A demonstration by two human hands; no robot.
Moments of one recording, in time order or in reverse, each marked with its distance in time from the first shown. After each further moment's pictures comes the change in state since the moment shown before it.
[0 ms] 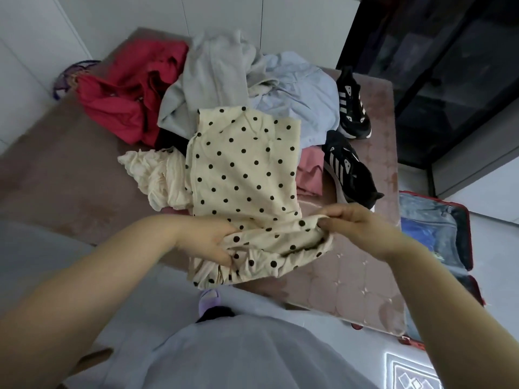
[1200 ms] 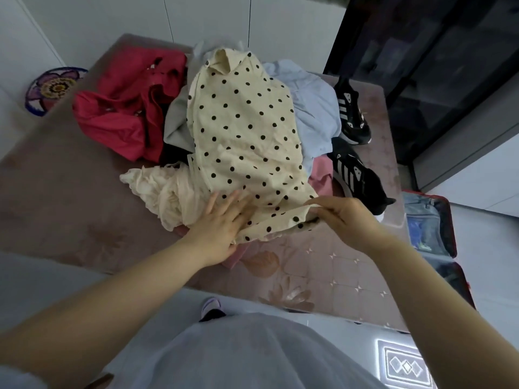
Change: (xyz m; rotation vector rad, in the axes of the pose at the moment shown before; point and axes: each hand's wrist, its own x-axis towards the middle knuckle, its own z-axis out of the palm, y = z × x) left_hand 0.044 -0.094 0.008 0.917 0.798 0.055; right_hand 0.050 -0.011 0.036 -0.542 0.321 -0.191
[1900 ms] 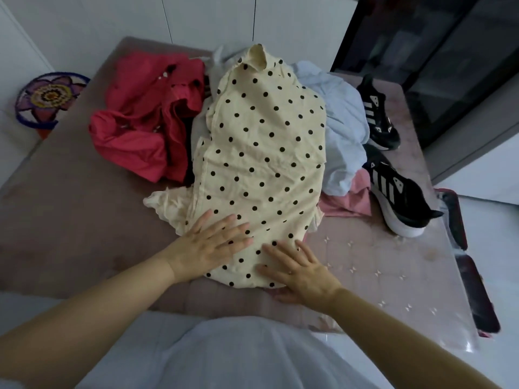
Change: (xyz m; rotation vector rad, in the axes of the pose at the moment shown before) left_hand -0.046 -0.120 0.048 -0.004 0.243 0.343; right_hand 0.033 0.015 0.177 -0.896 -0.033 -0.501
